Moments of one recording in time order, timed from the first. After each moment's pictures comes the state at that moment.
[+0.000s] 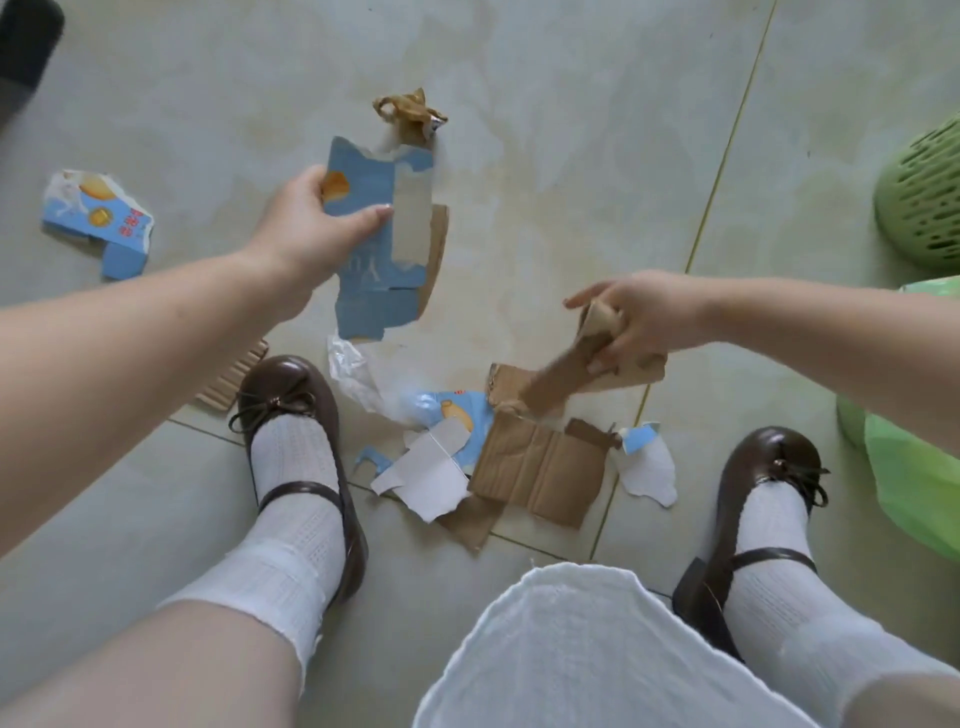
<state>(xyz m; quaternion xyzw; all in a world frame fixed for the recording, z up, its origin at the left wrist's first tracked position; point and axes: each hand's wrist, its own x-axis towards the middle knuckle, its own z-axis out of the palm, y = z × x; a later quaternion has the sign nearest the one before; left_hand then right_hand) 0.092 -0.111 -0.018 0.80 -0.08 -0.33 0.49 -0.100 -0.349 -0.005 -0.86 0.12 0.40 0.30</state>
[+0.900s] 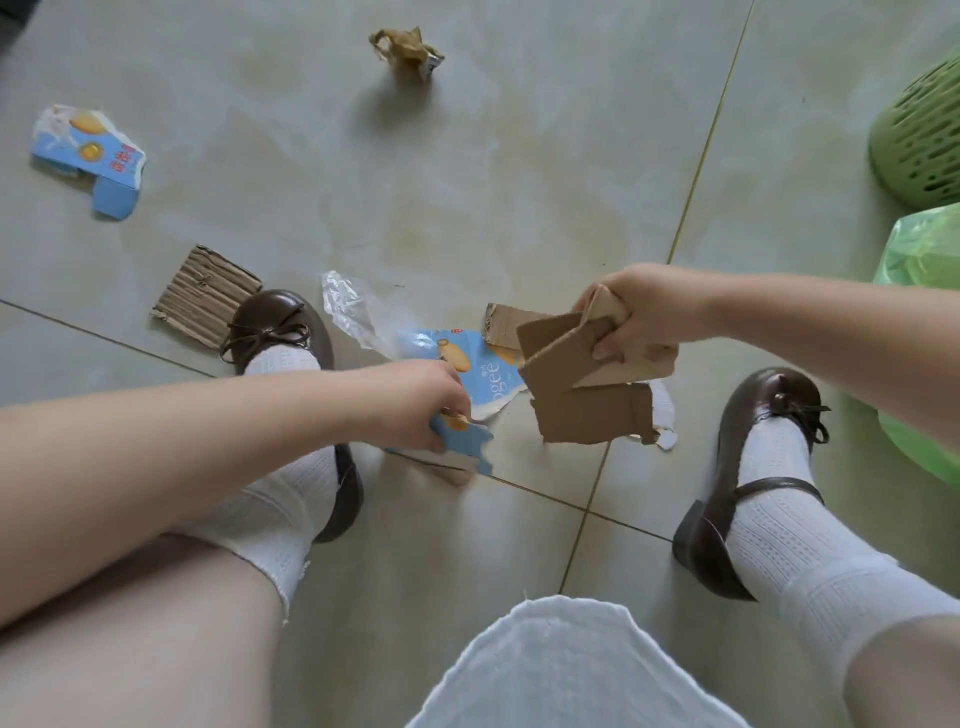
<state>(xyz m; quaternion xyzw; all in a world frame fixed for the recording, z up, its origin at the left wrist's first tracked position) -0.060 -0.068 -0.034 0.69 -0.53 -0.49 -0.01 -0.154 -0.316 -0.013 -0.86 0.16 0.38 0.28</state>
